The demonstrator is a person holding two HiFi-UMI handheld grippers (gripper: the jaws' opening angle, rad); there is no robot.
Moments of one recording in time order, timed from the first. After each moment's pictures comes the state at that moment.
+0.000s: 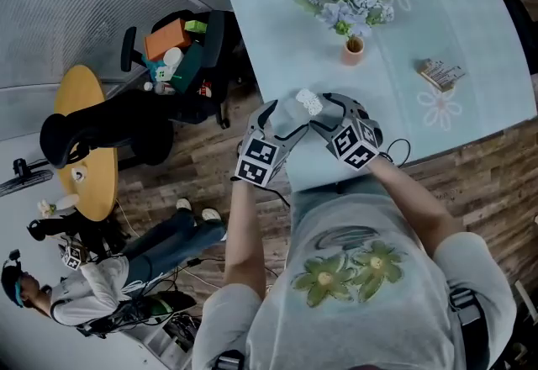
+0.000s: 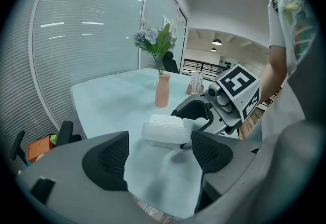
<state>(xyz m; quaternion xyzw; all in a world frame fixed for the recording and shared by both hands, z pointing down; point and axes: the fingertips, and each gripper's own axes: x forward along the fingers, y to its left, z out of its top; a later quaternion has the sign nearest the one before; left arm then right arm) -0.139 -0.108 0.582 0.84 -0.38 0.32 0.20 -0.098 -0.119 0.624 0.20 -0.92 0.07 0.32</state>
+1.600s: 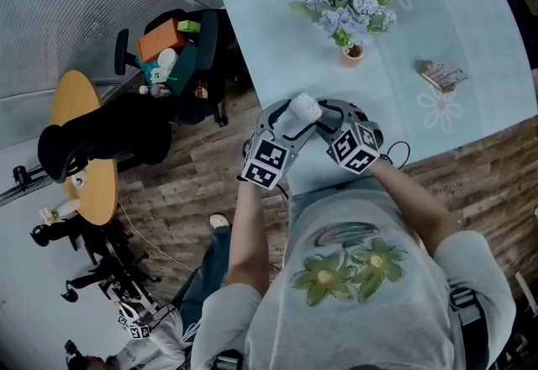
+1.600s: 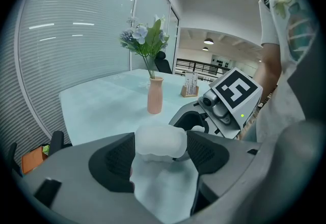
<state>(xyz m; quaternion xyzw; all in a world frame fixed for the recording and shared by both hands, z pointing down) -0.108 -0.129 0.578 0.86 -0.35 0.32 0.18 -0.099 -0.122 0.634 0.17 -0.92 0.07 0.33</state>
